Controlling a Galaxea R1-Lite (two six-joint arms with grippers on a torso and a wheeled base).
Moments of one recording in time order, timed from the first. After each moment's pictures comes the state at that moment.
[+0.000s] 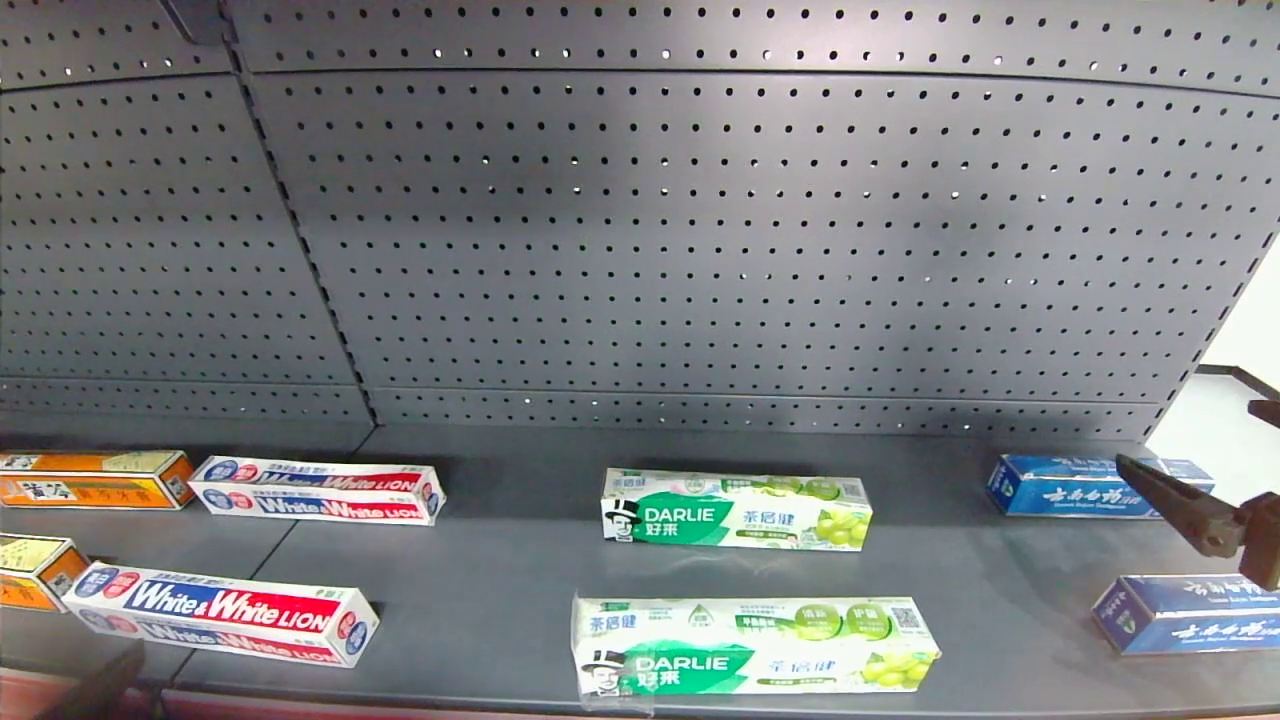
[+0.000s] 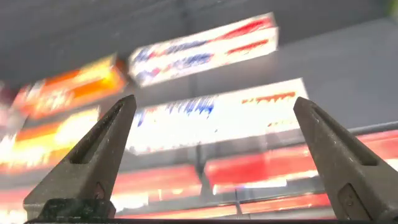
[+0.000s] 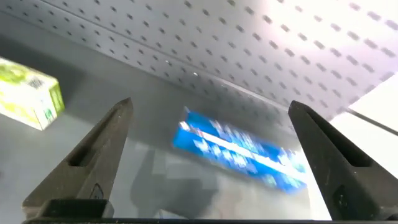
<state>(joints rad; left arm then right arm) 0.01 0.62 -0.38 0.00 0.05 0.21 0.12 1.02 -0.41 -0.55 -0.01 -0.33</state>
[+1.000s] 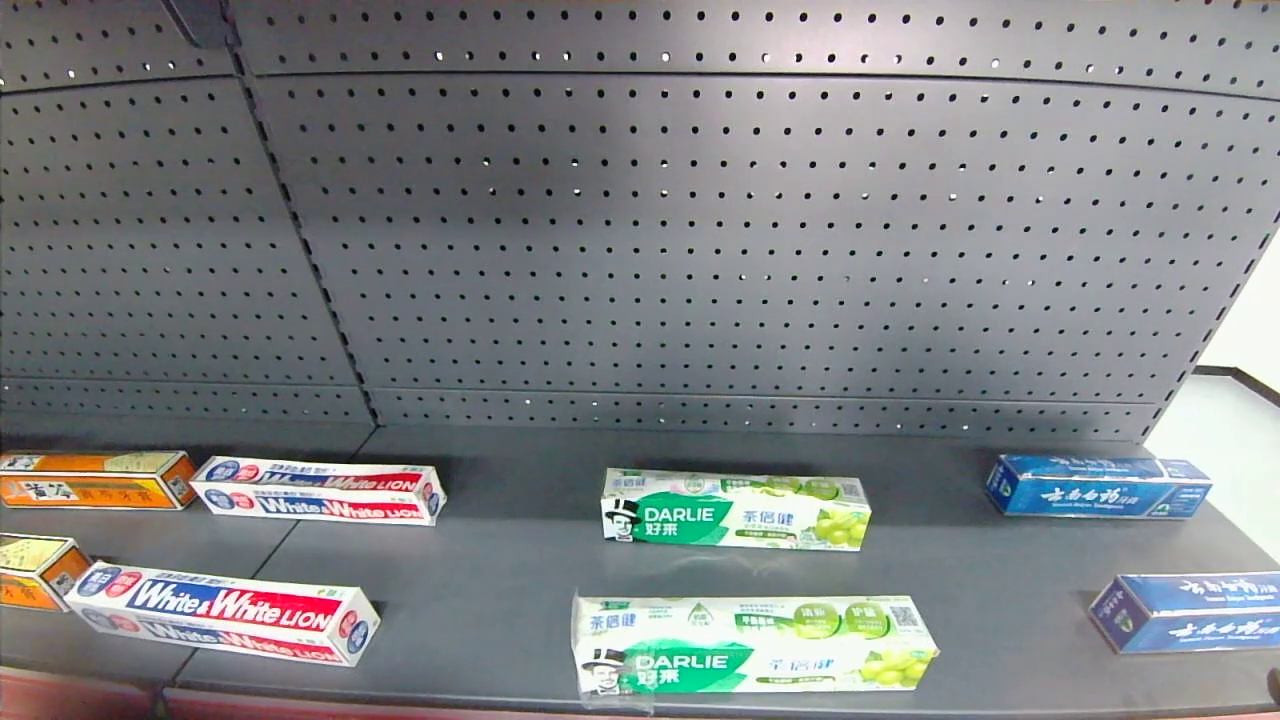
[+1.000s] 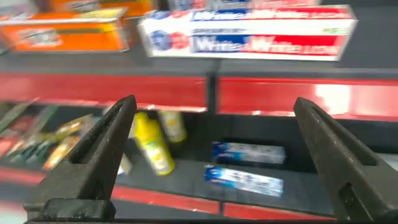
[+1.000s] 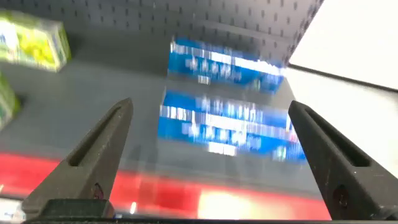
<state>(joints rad) 0.01 0.04 -0.06 0.10 0.19 0.07 0.11 0.43 -0.08 -0.31 -0.12 -0.18</state>
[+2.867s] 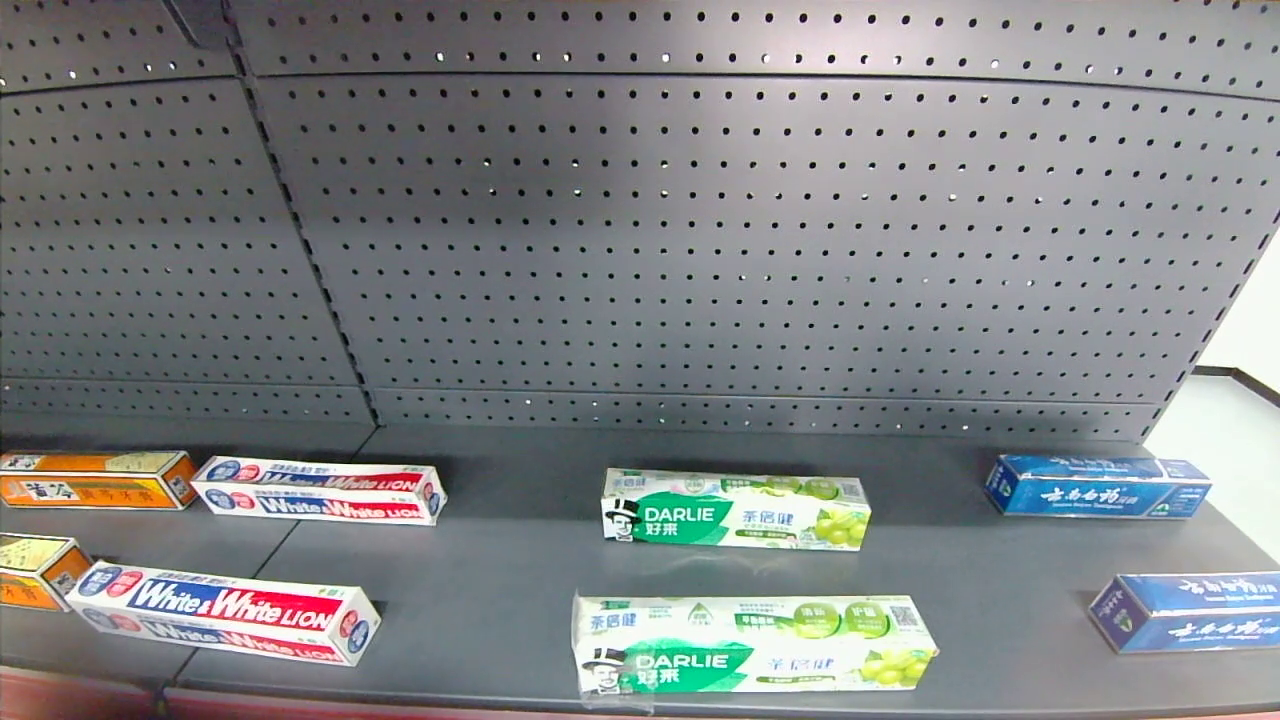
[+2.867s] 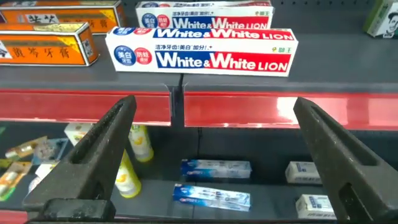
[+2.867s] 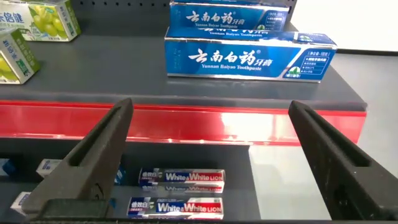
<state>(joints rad) 0.00 0.00 0.00 0.00 0.02 -0.01 0.00 0.00 0.00 0.00 -0.01 -0.01</state>
